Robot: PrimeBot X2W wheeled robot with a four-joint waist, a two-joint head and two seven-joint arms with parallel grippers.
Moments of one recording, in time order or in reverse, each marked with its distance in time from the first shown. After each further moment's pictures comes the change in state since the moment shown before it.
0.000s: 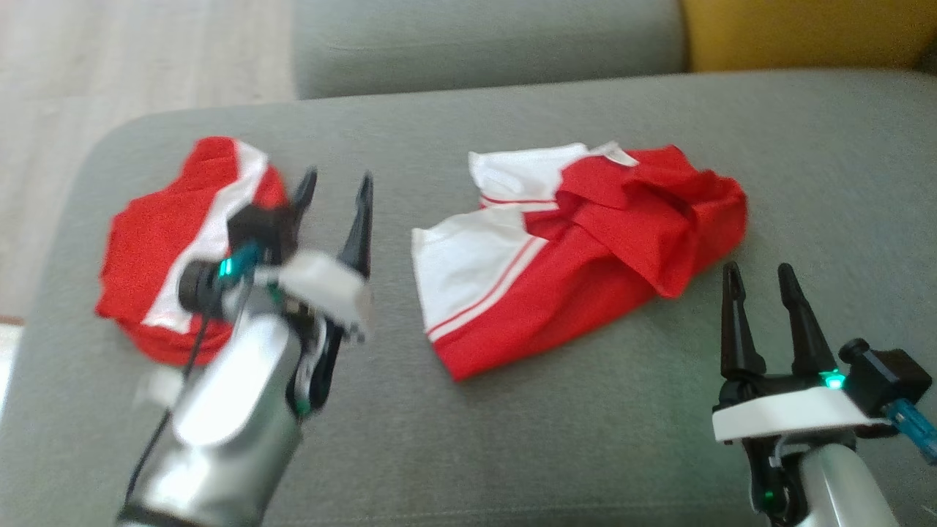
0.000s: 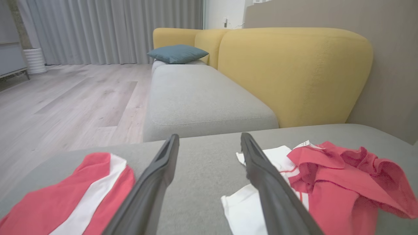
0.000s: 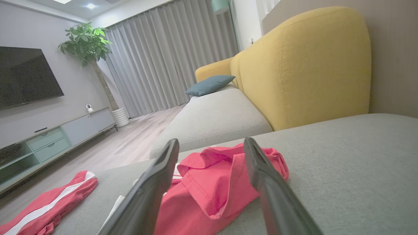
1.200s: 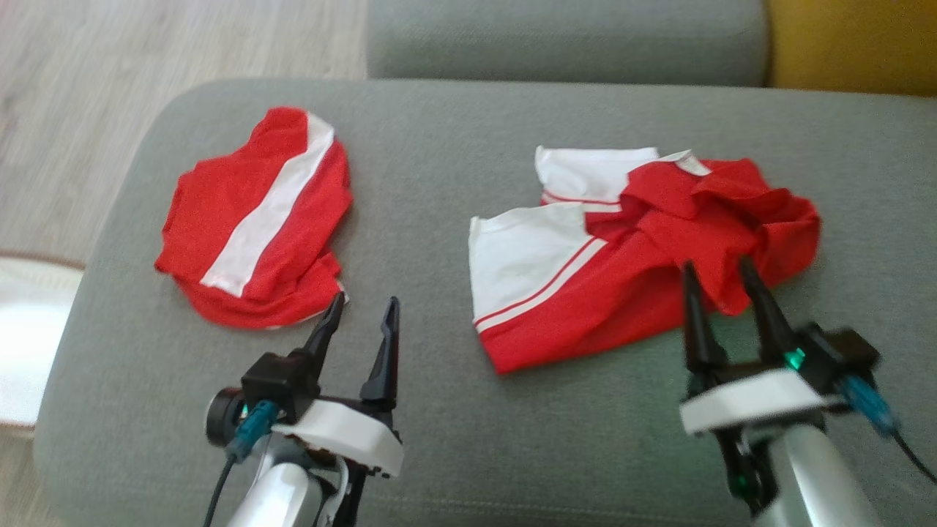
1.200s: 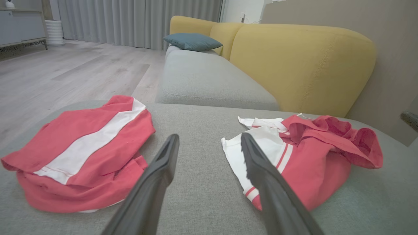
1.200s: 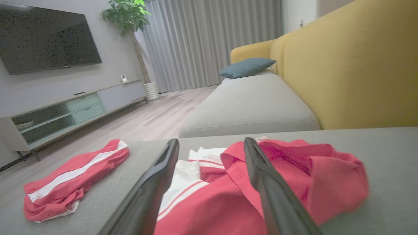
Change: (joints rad) left arm 0.448 -0.063 0.156 -0.364 0.192 -0.041 0.000; right arm -0.042 0.000 0.053 0.058 -0.086 0.000 0.002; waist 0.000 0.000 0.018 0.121
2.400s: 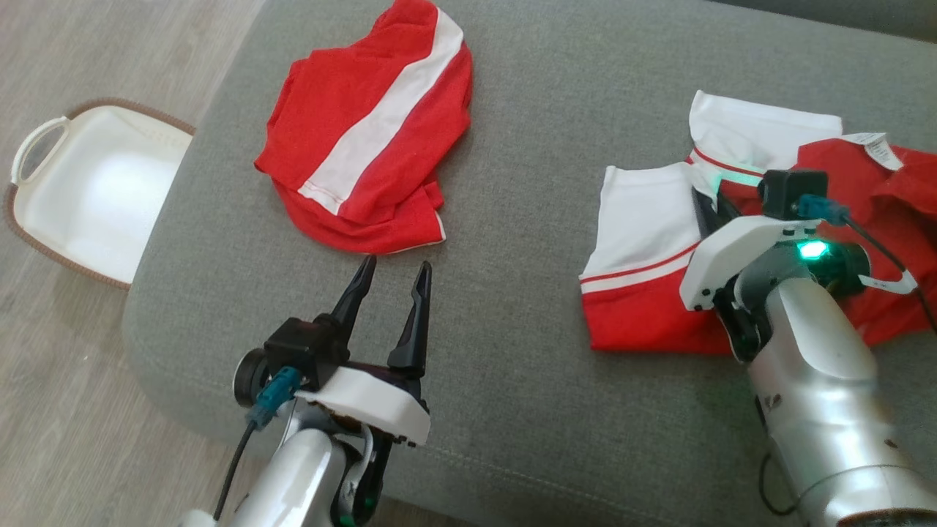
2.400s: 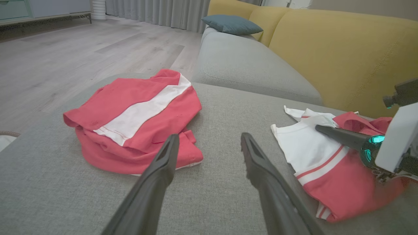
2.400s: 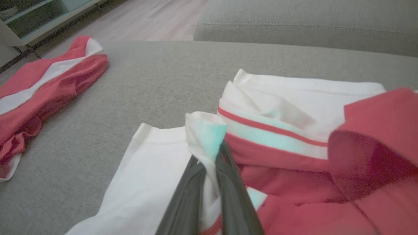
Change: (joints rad) left arm -0.085 -0.054 -0.023 0.021 -0.009 -0.033 0.000; right arm -0.547 -0.012 -0.074 0.640 -0.139 0.000 0.263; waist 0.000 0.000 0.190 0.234
